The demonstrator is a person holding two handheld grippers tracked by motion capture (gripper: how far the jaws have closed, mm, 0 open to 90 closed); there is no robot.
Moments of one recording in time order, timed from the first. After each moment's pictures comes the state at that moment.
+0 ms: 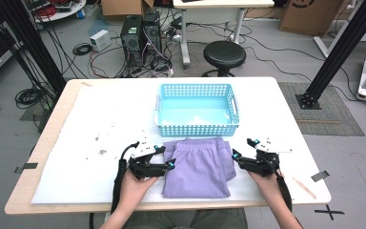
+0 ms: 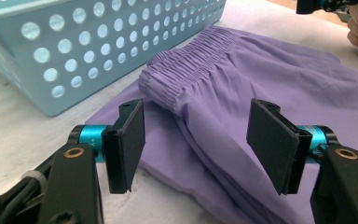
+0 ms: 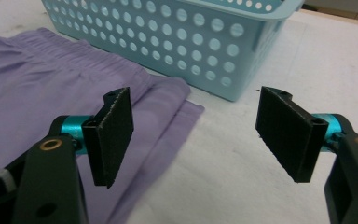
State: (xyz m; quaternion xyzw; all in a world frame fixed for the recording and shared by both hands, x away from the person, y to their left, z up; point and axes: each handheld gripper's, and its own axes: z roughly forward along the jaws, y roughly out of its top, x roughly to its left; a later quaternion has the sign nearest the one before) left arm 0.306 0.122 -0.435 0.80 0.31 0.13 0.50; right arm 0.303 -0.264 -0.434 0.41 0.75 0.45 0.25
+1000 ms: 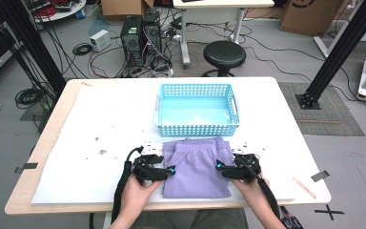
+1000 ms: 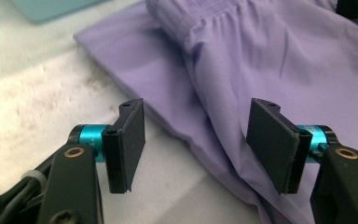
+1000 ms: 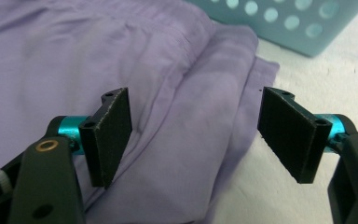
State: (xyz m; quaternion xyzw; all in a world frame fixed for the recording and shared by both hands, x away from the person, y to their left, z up) left arm 0.301 0.116 -0.446 0.81 0.41 0.08 0.41; right arm 0.296 -0.213 -0.443 0.44 0.80 0.36 0.20
